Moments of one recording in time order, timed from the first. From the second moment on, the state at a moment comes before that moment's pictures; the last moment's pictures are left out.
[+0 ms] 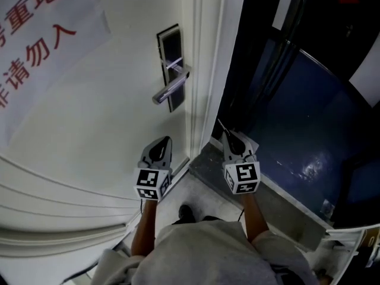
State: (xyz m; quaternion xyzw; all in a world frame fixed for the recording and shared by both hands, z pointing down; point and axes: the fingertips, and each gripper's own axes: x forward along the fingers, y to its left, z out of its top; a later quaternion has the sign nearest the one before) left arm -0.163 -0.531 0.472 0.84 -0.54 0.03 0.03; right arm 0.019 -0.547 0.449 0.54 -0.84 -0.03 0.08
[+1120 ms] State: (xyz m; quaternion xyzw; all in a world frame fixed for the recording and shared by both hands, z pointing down) left arm -0.184 -0.567 0.442 0.76 -0.65 0.03 0.01; right arm 0.004 -0.629 0.414 0.42 -0.90 -0.07 0.05
